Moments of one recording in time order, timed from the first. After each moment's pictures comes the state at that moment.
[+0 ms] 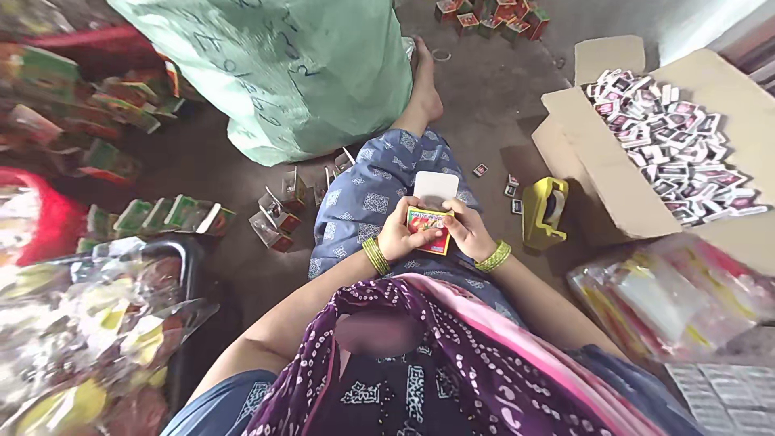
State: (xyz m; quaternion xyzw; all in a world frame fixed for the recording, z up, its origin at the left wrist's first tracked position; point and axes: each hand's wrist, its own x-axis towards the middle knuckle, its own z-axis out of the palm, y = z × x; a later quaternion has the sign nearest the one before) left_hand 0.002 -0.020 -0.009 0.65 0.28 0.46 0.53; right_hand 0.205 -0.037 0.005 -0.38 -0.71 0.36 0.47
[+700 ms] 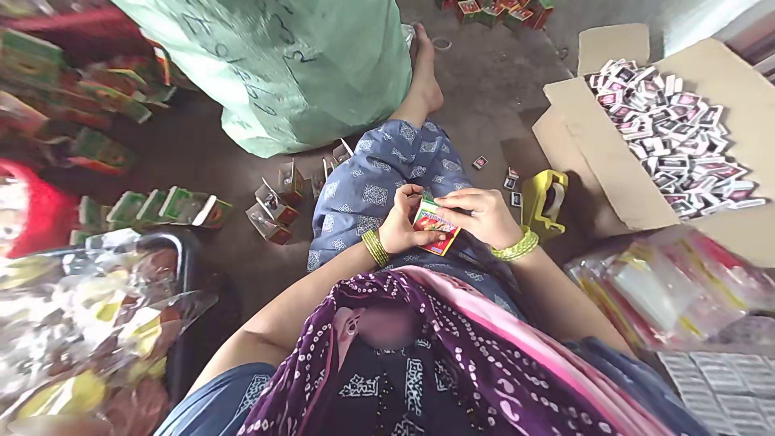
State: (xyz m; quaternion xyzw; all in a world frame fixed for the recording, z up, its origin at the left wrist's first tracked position) left_hand 0.004 -0.015 -0.013 0.67 0.26 0.43 0.54; right_hand 0.218 -0.037 0.059 -0.37 -0.80 0.21 0.42
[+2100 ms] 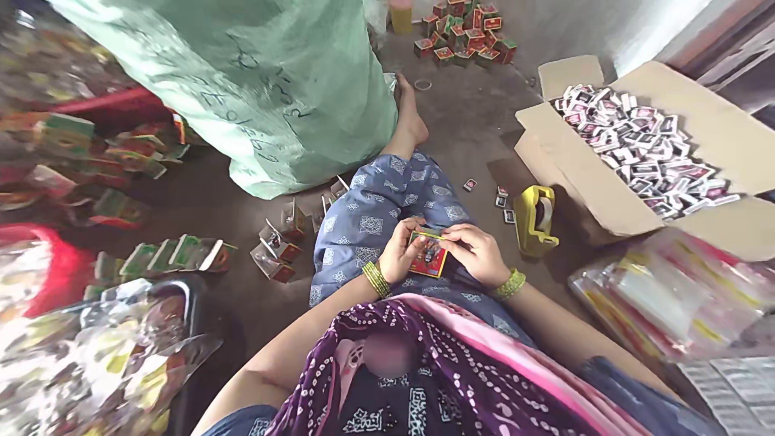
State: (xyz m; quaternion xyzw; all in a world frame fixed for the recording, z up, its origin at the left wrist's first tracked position) left_hand 0.008 -0.018 -0.017 0.71 0.26 0.44 0.48; right_hand 0.227 -0.069 0.007 -0.45 -0.71 0.23 0.50
